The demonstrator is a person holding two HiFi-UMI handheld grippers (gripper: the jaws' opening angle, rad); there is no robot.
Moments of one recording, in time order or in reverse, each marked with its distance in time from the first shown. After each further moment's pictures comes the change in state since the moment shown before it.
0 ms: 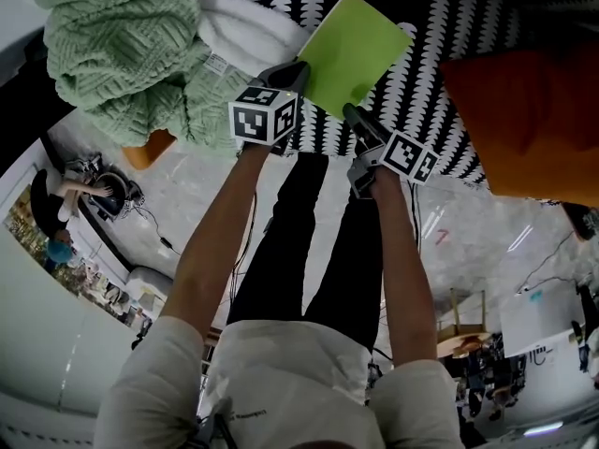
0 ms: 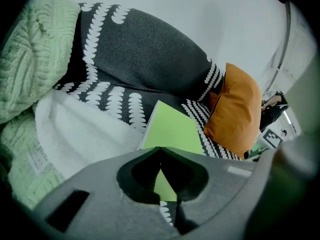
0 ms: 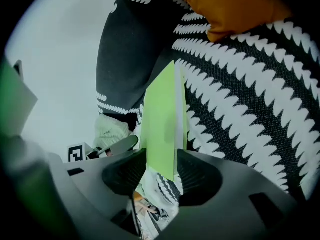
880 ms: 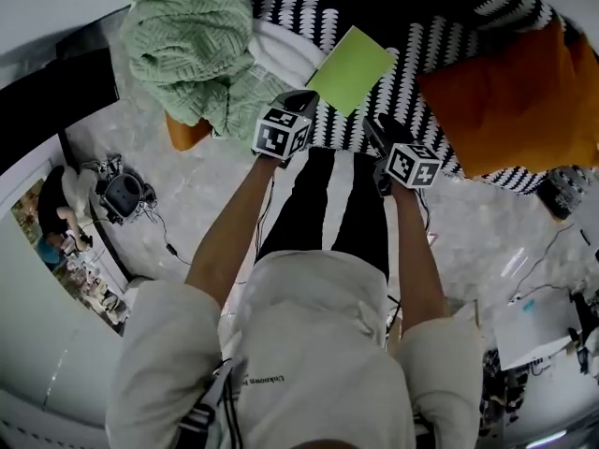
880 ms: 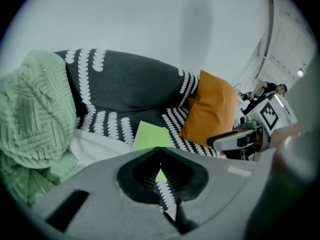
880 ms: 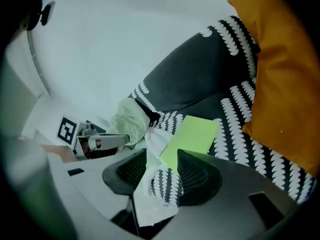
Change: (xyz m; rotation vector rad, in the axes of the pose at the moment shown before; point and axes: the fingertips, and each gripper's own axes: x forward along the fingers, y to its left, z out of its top) left arm -0.143 -0.082 0.042 0.155 0.029 -0.018; right arm -0.117 0.130 0.020 -0.585 -0.004 -0.084
